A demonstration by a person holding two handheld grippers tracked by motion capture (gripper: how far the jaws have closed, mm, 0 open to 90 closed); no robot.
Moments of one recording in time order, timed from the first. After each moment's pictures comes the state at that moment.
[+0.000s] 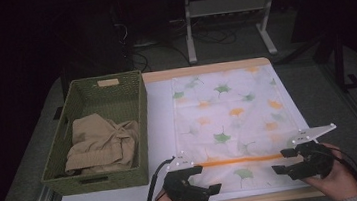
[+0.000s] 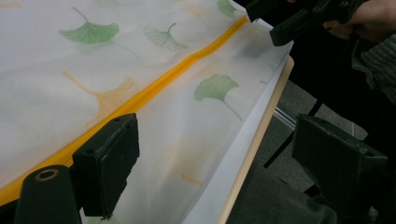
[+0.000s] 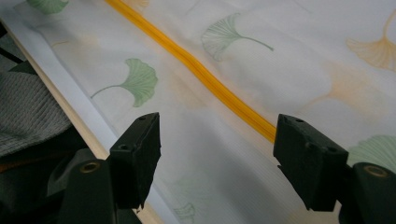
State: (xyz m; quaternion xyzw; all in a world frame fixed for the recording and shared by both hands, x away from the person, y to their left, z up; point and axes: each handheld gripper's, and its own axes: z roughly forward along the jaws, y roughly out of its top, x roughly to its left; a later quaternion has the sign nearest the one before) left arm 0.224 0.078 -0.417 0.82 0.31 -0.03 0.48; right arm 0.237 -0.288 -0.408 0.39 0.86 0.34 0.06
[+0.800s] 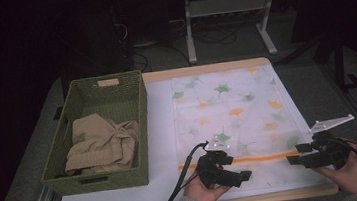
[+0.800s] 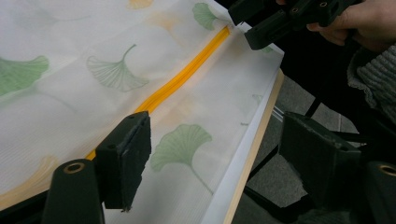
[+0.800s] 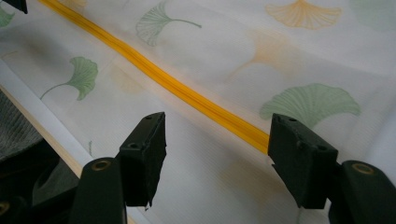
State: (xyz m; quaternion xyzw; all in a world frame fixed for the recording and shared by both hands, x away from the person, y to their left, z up) left arm 0.250 -0.004 -0.408 0.84 0.30 -0.07 0.45; right arm 0.252 -0.334 -0.411 0.46 0.83 0.32 0.04
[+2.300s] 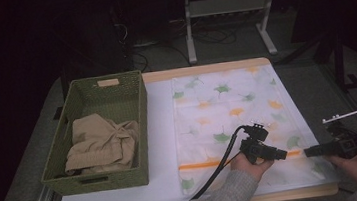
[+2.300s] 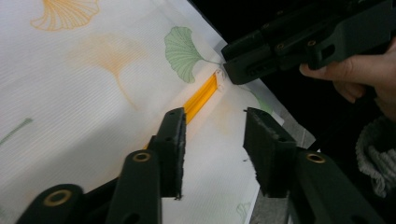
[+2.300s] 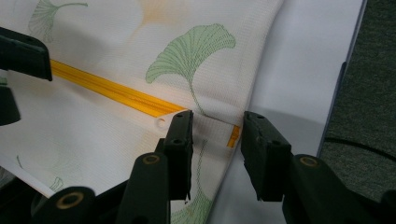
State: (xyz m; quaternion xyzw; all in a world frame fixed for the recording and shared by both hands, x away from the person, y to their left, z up) left arm 0.302 -0.119 -0.429 0.82 0.36 -0.16 0.42; right arm 0.275 -0.380 -0.425 0.59 0.76 0.26 -0.01
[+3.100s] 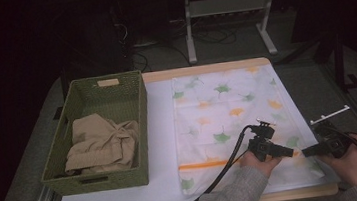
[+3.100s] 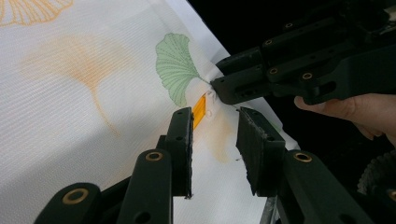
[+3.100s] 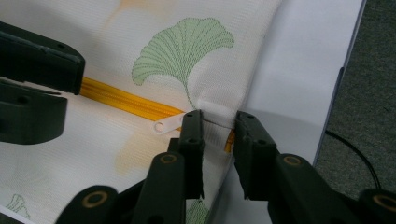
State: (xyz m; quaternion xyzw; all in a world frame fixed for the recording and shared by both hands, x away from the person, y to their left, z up) left arm 0.311 -0.143 -0.445 0.80 0.38 -0.19 0.42; right arm 0.281 -0.355 -0.424 0.59 0.78 0.17 0.04
